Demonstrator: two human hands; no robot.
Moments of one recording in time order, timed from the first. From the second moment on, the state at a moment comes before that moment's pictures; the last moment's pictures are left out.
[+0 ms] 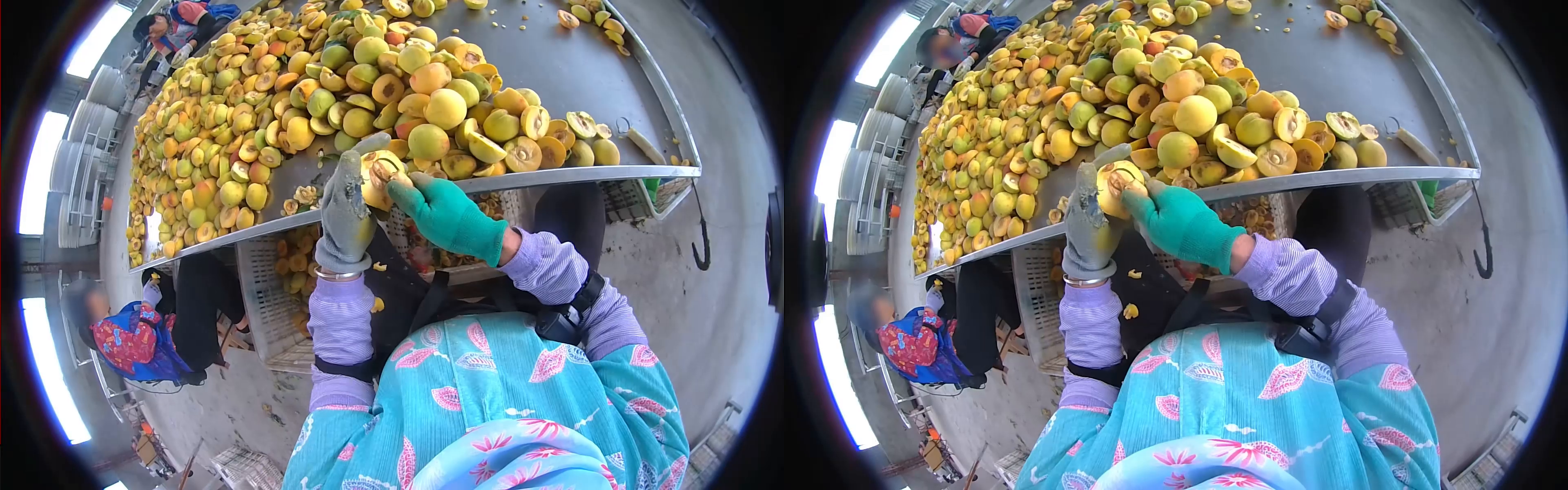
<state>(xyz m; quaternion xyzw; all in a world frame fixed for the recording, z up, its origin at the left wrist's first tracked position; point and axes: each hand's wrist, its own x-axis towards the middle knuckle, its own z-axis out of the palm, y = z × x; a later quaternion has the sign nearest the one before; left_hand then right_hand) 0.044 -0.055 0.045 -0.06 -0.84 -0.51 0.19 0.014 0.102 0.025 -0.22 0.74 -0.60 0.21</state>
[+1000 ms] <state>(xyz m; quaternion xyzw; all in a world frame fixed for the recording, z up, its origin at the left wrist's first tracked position) 0.034 -0.042 0.035 0.09 -0.66 -0.74 0.05 0.047 0.099 0.023 -0.04 0.35 -0.77 0.53</state>
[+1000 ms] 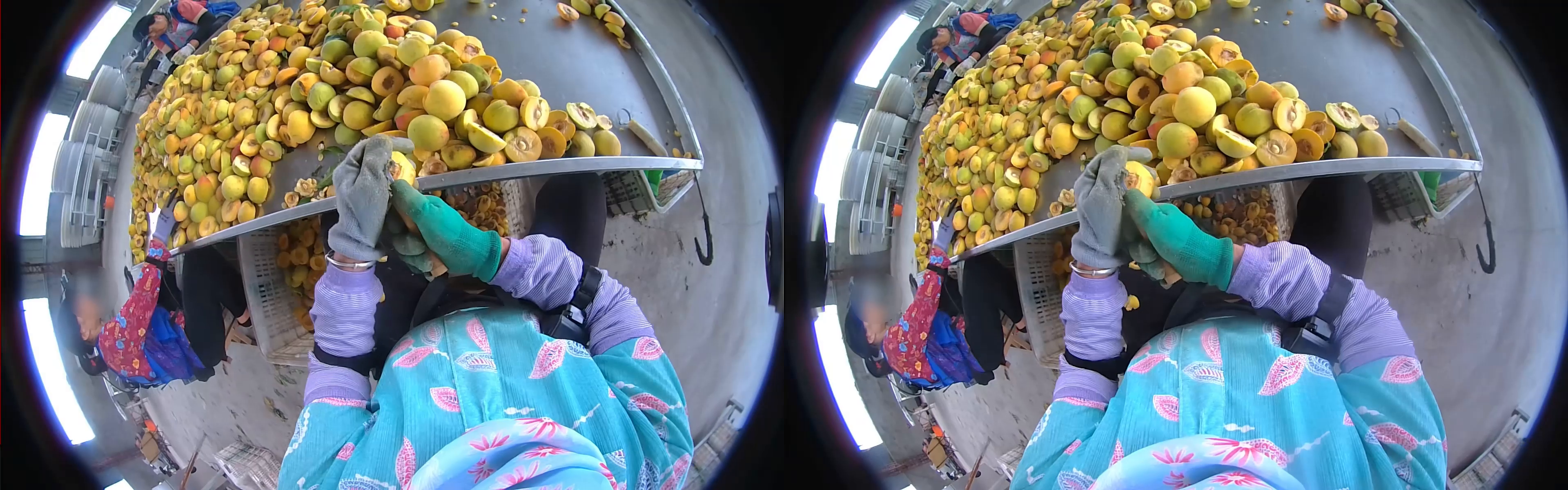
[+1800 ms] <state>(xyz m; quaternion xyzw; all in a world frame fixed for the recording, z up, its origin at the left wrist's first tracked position) -0.037 -0.039 0.014 -0.12 -0.91 -0.37 0.12 0.037 0.170 -0.005 0.03 0.53 -0.78 0.33</state>
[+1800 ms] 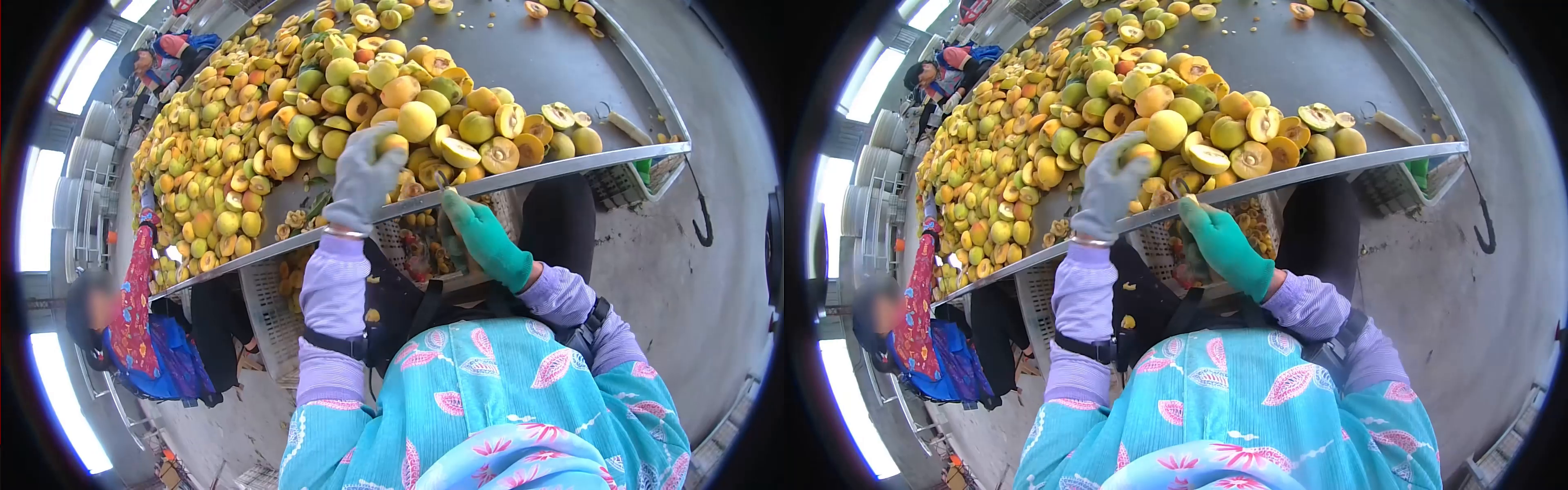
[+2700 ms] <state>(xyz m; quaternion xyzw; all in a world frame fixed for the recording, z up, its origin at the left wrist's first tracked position) 0.033 -0.038 0.025 0.06 -0.77 -0.61 0.17 0.047 0.102 0.021 -0.10 0.58 -0.73 0.35</state>
